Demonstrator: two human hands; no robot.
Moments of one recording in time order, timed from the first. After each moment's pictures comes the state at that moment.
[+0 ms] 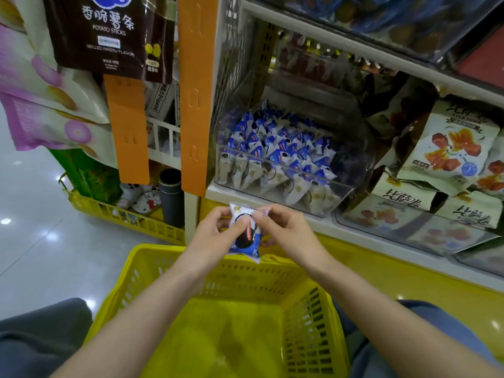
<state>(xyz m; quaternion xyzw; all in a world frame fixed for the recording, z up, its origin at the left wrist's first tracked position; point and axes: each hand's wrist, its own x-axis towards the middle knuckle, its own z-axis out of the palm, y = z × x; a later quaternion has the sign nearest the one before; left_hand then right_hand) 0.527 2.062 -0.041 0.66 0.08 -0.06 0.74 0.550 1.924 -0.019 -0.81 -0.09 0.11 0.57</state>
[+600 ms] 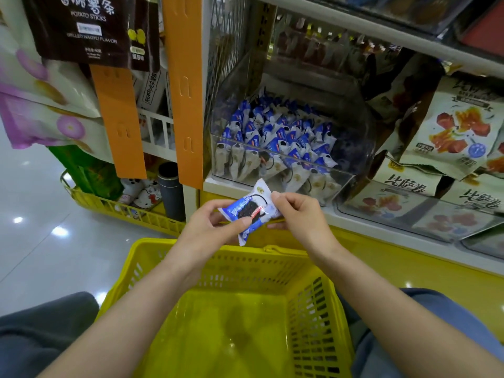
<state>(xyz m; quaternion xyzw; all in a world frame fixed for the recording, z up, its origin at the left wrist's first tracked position) 0.525 2.065 -0.042 0.65 0.10 -0.06 0.75 0.562 1.911 -0.028 -0.78 0.01 0.06 0.62</state>
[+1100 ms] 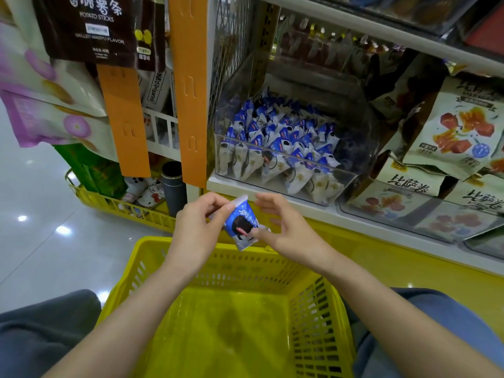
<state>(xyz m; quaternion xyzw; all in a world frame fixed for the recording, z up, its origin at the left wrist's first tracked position) 0.529 2.078 -0.047 0.82 0.04 0.09 0.57 0.548 1.917 -0.029 -0.87 -0.14 0.13 0.45</state>
